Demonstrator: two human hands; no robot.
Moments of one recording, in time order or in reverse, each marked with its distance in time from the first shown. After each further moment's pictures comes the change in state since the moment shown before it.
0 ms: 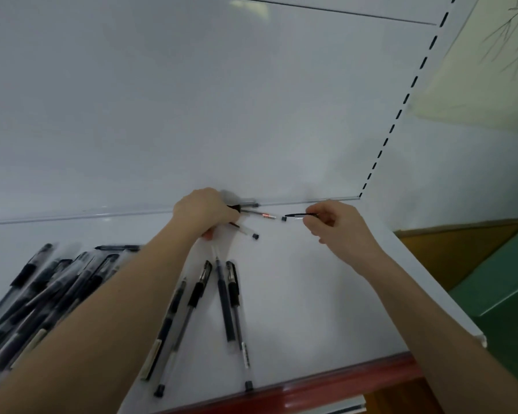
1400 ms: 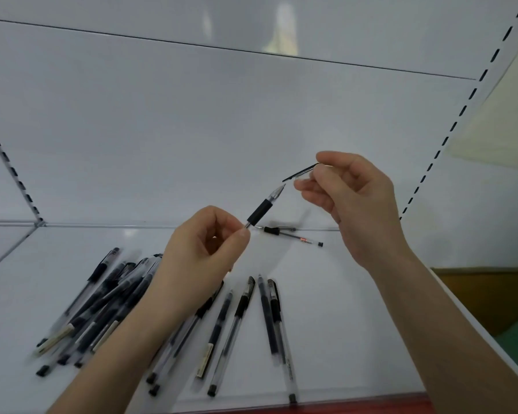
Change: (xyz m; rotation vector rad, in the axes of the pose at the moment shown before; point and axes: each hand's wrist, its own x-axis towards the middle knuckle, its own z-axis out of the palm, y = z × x) left_hand -0.153 -0.044 -0.035 -0.928 0.374 0.391; right_hand -0.027 -0.128 0.018 0.736 0.030 -0.266
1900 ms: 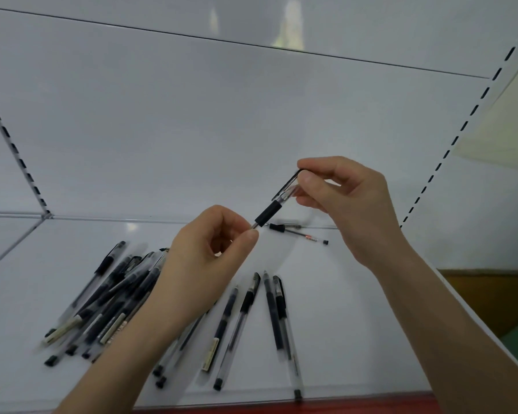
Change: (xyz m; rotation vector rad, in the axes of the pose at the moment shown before) left_hand -0.006 -0.005 -0.004 0.063 0.027 0.070; right_hand -0.006 -0.002 0.010 -0.163 -0.152 -0.050
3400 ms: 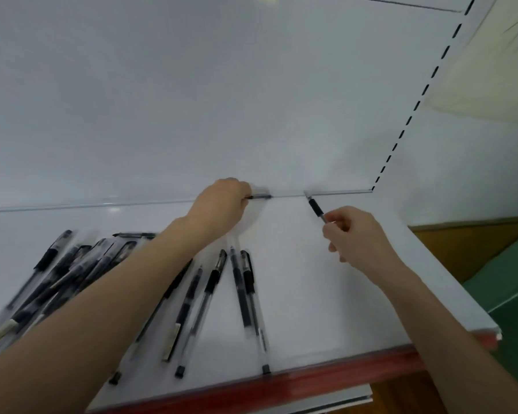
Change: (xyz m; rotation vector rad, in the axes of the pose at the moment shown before) left_hand 0.098 -0.074 0.077 0.847 -0.387 0.196; right_hand -0.038 0.095 -0.081 -0.590 0.080 0.467
